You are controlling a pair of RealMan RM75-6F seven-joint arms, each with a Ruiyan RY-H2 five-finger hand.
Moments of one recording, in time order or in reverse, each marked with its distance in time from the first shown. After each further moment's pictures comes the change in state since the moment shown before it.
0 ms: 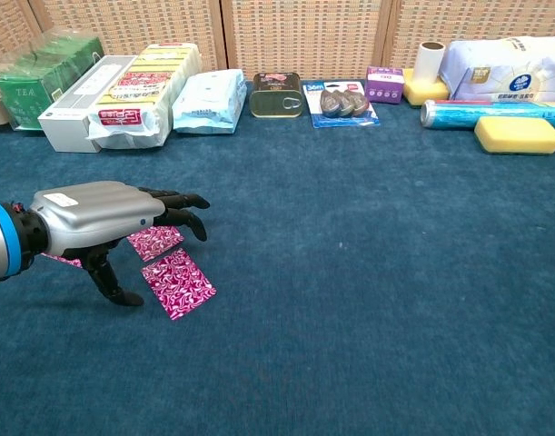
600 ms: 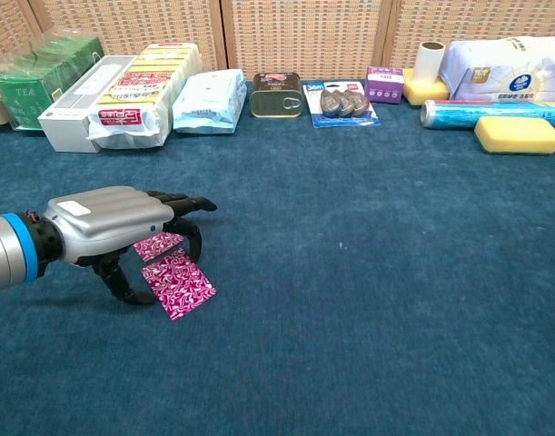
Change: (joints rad) left arm 0.034 -0.062 -0.029 0.080 0.056 -0.007 -0.002; right arm 0.000 0.001 0.000 0.005 -0.001 -0.001 0.011
